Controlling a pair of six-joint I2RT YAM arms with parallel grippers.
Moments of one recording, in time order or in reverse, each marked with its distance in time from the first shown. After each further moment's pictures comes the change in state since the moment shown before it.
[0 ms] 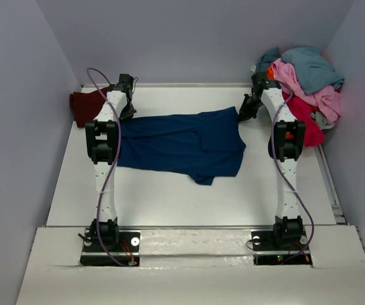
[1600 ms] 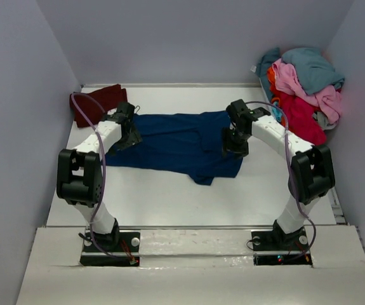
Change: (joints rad) left arm -0.104 -0.770 -1.003 0.186 -0.057 -0.148; right arm 0.348 -0.819 -1.022 0.107 0.112 -0.032
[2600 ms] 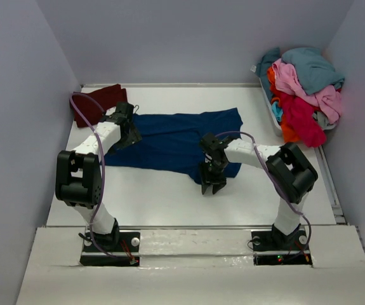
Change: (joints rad) left arm 0.000 -0.041 -0.028 0.048 0.002 -0.010; right arm 0.302 0.062 -0.267 0.193 -0.147 0.124
